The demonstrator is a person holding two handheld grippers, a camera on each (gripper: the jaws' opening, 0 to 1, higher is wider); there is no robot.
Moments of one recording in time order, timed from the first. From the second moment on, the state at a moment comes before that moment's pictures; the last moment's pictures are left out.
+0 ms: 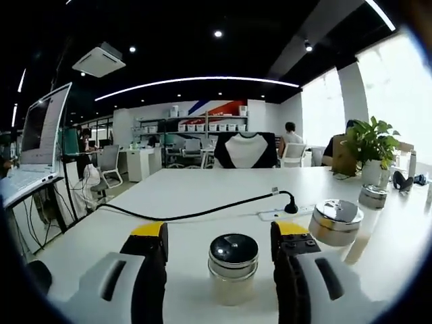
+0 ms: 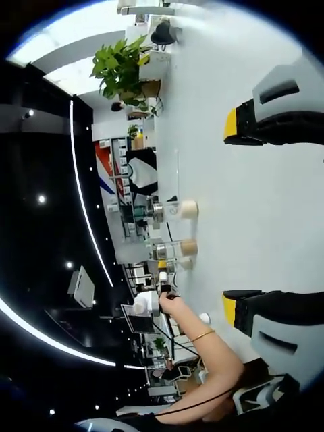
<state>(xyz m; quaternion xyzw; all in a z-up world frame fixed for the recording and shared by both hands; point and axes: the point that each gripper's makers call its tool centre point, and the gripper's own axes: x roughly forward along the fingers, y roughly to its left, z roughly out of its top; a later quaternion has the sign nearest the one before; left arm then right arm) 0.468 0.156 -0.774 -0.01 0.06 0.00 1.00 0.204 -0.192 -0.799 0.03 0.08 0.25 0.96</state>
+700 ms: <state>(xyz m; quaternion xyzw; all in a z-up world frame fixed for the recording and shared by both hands) 0.474 0.152 -0.809 -0.03 0.10 0.00 0.99 0.207 -0.178 -0.800 0.01 0.09 0.26 0.96</state>
